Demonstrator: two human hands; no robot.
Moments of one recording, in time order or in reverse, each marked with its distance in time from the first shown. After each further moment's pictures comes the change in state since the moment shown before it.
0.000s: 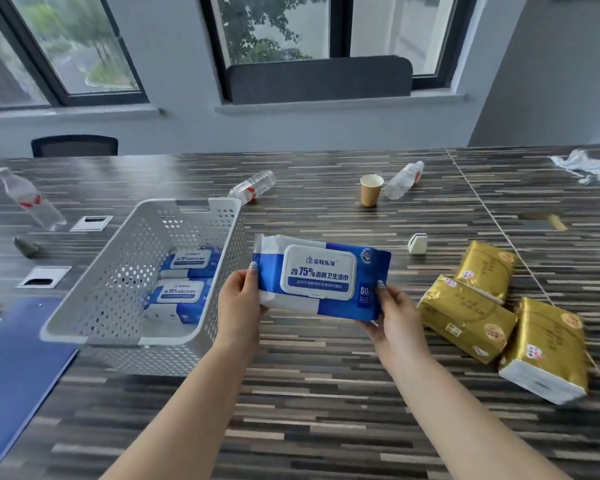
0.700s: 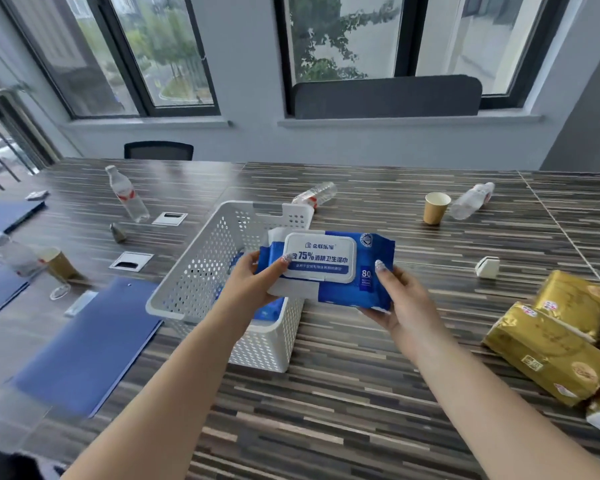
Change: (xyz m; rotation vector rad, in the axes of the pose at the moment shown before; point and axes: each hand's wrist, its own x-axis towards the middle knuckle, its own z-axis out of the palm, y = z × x) left_hand 0.006 0.066 -0.100 0.182 -0.123 0.019; right_hand -0.033 0.009 0.088 -0.172 -0.342 -0.021
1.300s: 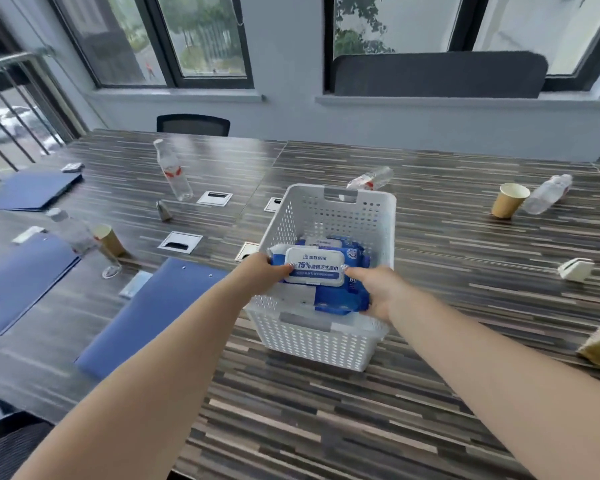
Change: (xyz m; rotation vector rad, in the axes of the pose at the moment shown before) left_hand 0.081 -0.009 -0.164 0.817 -0.052 -0.229; right_hand 0.072 0.093 0.178 -0.367 0.012 0.372
